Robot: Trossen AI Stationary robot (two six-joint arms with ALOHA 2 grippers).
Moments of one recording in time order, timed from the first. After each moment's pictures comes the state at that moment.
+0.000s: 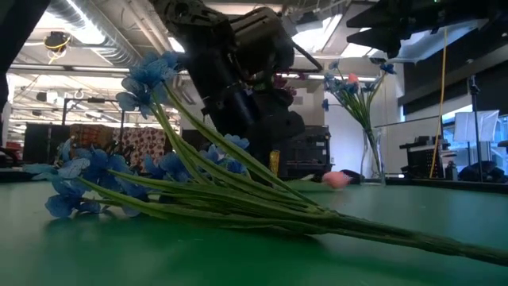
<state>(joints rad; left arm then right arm) -0.08 2.05 1.26 -0.30 -0.38 -0.60 -0.24 0.70 0.58 0.06 0.06 0.10</state>
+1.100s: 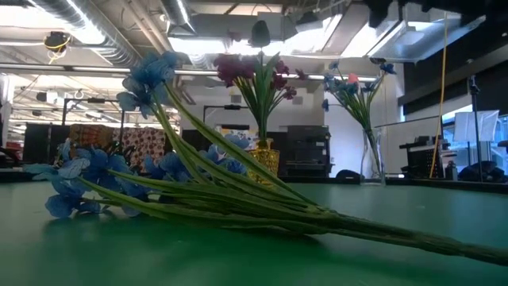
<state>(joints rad) -0.27 1.57 1.34 0.00 -0.69 -0.14 -0.21 0.73 0.57 0.35 -0.31 0.15</state>
